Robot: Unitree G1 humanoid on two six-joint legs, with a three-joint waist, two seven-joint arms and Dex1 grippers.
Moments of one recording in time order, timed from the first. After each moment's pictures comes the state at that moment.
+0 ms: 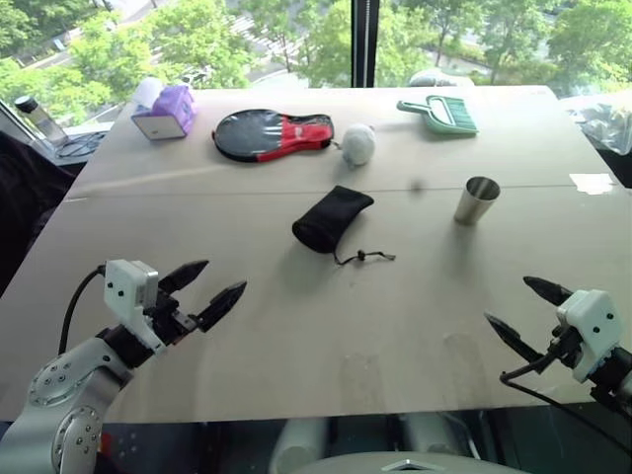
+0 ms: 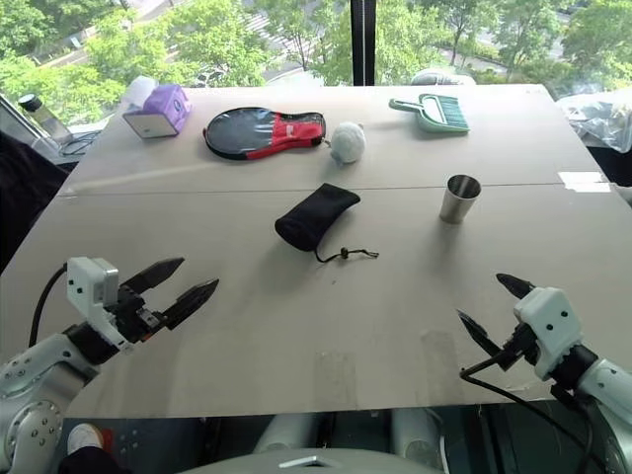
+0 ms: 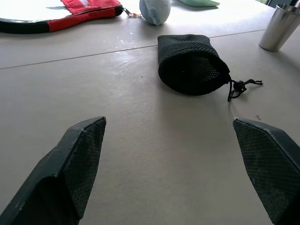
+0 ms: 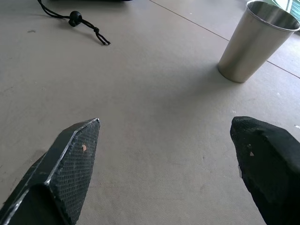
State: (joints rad) left arm 0.31 0.60 0.48 -0.45 -0.67 0.43 -0.74; right arm 0.48 -0.57 -0.37 -0.60 0.34 0.20 0.71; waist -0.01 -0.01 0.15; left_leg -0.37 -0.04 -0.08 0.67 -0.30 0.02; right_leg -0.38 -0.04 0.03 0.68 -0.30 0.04
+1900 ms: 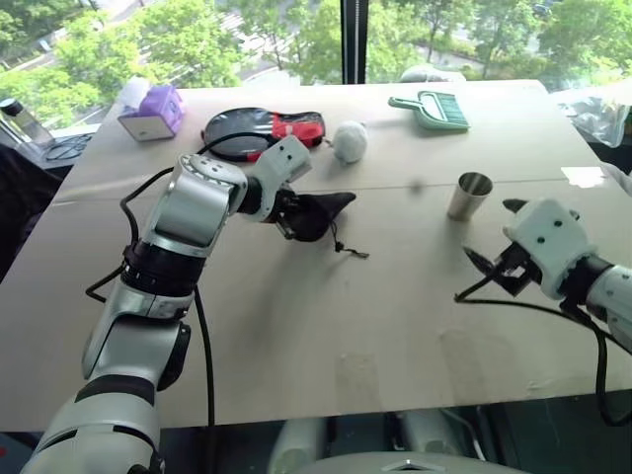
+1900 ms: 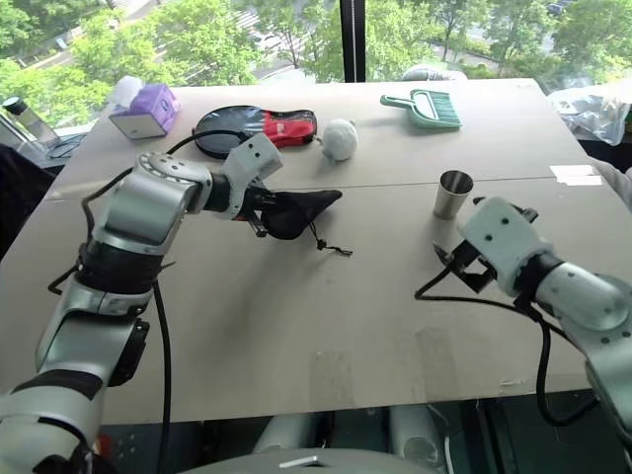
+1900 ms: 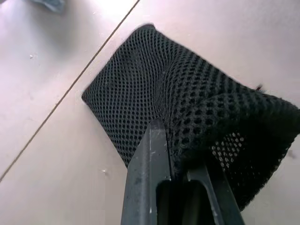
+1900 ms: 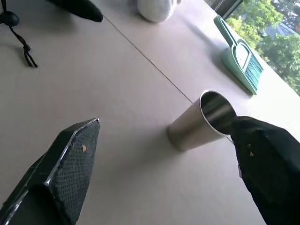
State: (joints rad) left arm -0.91 0.65 -0.25 -0.10 -0.03 1.28 -1.02; right arm -0.27 -0.85 -0.13 -0.83 0.37 1.02 0.46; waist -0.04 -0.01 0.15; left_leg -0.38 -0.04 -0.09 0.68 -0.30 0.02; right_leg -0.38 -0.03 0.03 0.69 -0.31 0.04
